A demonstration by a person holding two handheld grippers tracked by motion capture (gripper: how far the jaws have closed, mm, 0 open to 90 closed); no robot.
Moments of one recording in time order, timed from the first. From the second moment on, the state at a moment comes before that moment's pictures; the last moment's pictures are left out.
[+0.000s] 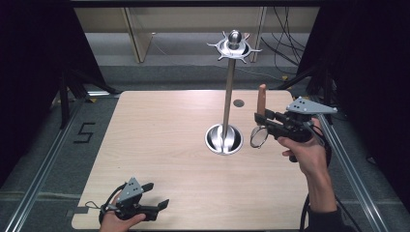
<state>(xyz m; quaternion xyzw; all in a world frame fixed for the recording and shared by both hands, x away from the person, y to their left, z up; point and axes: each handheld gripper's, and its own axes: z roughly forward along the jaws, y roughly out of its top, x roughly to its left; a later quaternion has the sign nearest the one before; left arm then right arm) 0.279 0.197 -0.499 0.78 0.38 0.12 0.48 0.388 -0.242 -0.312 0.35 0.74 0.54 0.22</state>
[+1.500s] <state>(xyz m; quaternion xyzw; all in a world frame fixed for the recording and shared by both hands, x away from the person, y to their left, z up) 0.280 0.198 -0.498 0.79 0.36 0.13 0.48 0.425 -0.202 -0.258 0.35 0.75 0.52 0.23</state>
